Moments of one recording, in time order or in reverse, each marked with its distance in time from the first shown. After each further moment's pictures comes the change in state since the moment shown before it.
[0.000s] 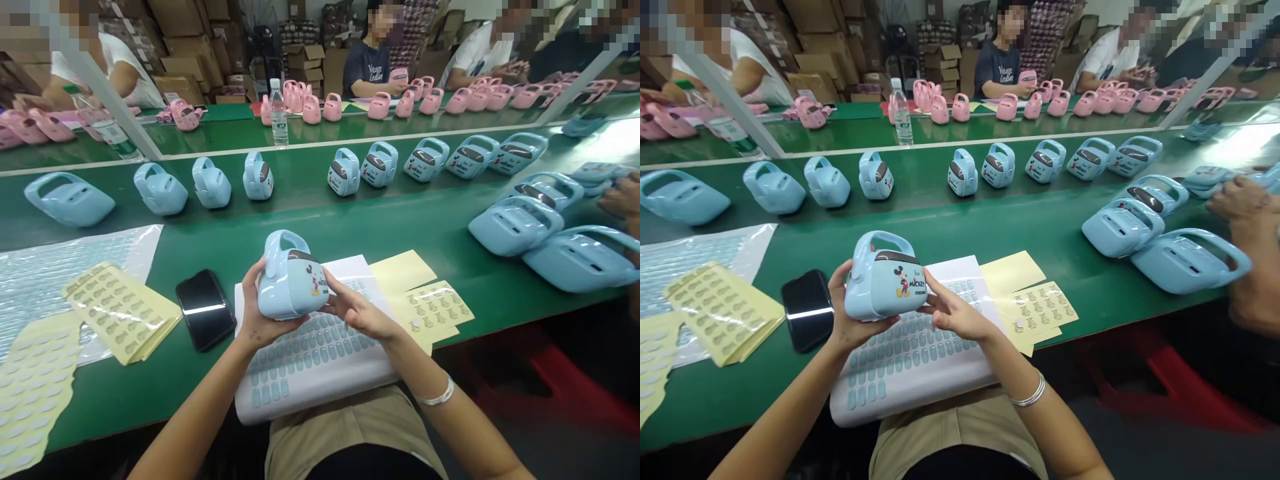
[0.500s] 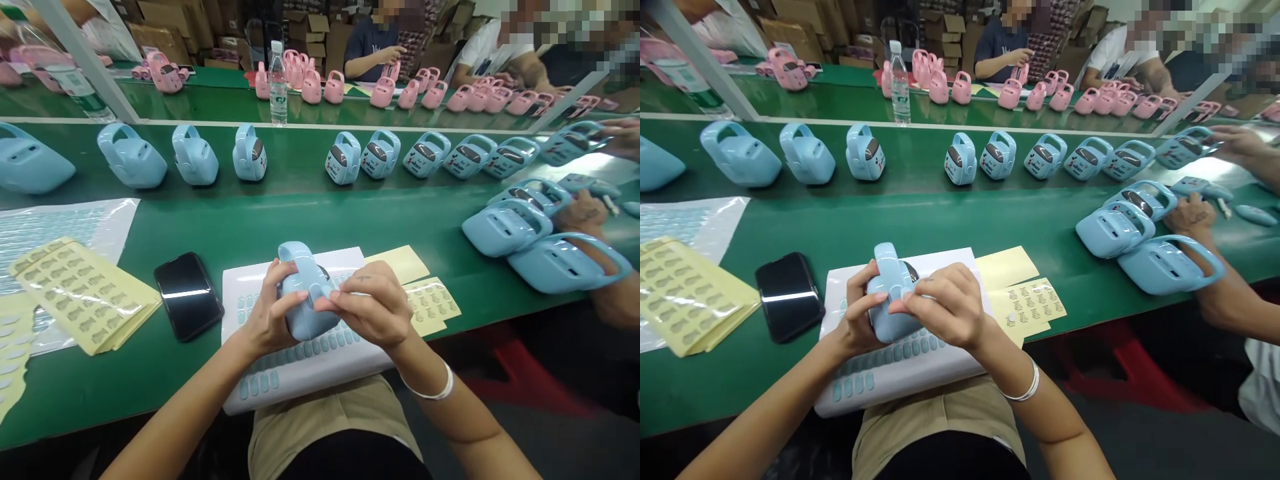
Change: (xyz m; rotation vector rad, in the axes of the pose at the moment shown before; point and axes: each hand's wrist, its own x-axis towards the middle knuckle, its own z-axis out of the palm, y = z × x) left_hand -0.004 0.016 0.018 0.285 -0.104 0.375; right_hand 0.016 -0.064 0.028 -1.321 0.586 -0.873
